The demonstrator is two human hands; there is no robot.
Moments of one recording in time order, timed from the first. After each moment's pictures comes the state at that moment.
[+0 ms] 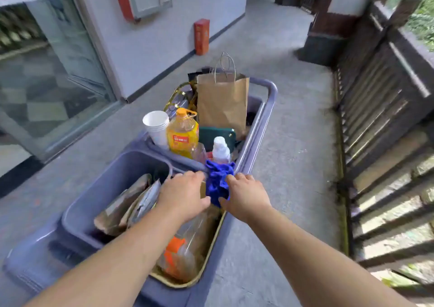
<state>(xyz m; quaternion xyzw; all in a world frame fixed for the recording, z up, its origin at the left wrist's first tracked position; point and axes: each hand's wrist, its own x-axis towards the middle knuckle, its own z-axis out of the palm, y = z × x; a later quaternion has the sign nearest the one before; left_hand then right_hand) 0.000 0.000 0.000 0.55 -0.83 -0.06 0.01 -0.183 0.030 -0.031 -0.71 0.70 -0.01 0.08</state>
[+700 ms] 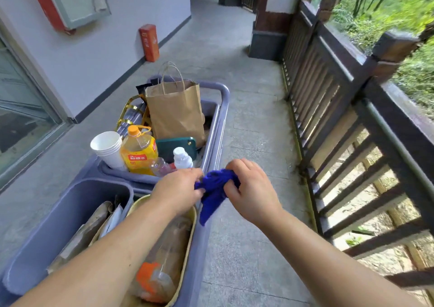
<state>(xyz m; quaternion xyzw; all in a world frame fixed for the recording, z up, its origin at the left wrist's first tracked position) -0.070 -0.029 0.028 0.42 -0.89 -0.18 0.07 -0.242 0.086 0.053 -0.64 0.69 -0.33 0.04</state>
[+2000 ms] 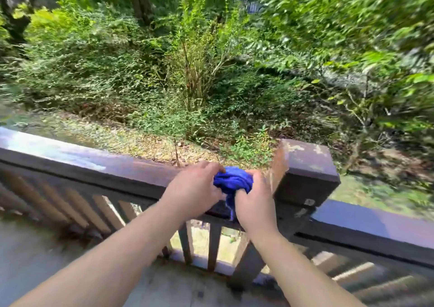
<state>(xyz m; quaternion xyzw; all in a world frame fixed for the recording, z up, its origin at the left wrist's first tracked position) -0.642 0.420 0.118 -0.35 -0.91 -0.23 -0.01 -0.553 0.561 0.084 0.25 0.84 -0.43 -0.21</state>
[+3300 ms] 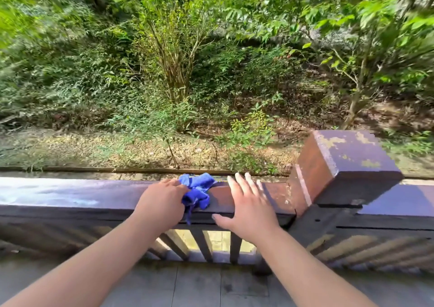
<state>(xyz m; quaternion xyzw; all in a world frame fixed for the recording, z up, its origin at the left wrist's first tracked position) -0.783 0.360 0.040 -0.41 -0.91 0.02 -0.02 -0.643 0.555 -0.021 0.16 0.97 -0.15 -0.05</state>
